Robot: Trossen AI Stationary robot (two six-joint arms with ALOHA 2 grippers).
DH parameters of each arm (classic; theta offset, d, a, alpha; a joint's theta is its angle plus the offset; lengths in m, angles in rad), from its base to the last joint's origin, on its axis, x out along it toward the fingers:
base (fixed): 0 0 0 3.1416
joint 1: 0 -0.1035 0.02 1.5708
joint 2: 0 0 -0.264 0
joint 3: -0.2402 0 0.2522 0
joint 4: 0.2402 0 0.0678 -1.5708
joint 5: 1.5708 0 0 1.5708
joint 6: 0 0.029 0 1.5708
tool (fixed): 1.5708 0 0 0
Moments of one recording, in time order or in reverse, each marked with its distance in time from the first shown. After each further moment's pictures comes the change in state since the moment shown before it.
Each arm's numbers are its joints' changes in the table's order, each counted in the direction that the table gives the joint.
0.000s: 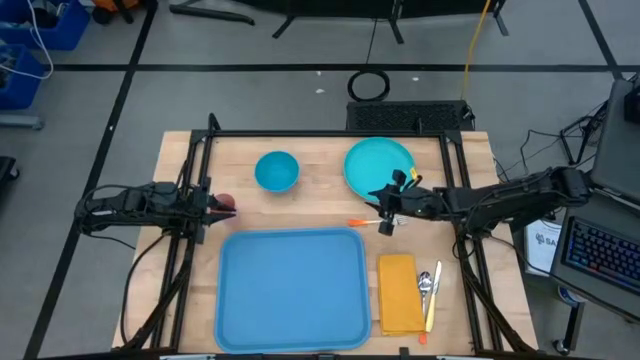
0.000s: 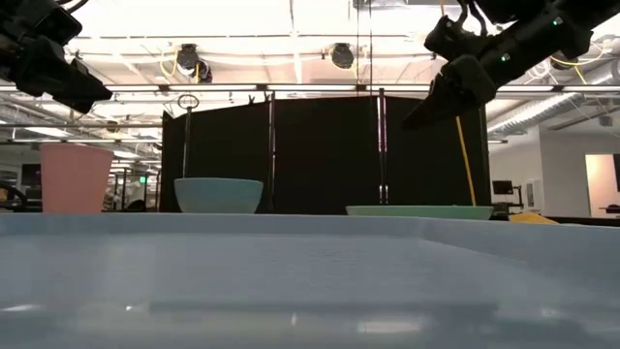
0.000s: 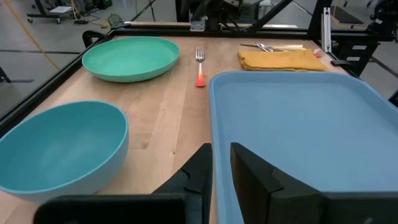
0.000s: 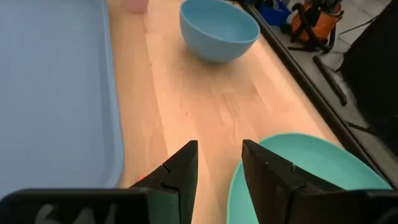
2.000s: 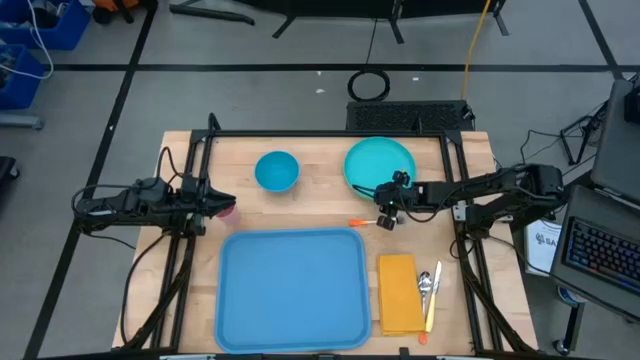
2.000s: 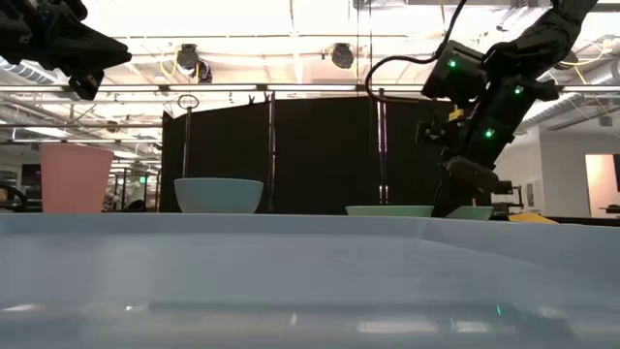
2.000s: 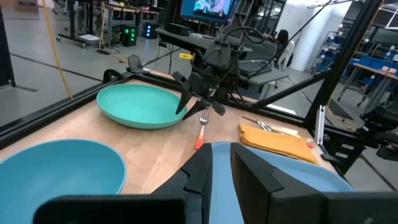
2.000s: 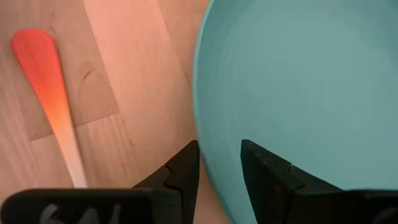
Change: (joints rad) left arm 0.002 0.000 0.000 -0.242 -0.087 -0.235; right arm 0.207 0.287 0.000 0.194 -0.105 0.105
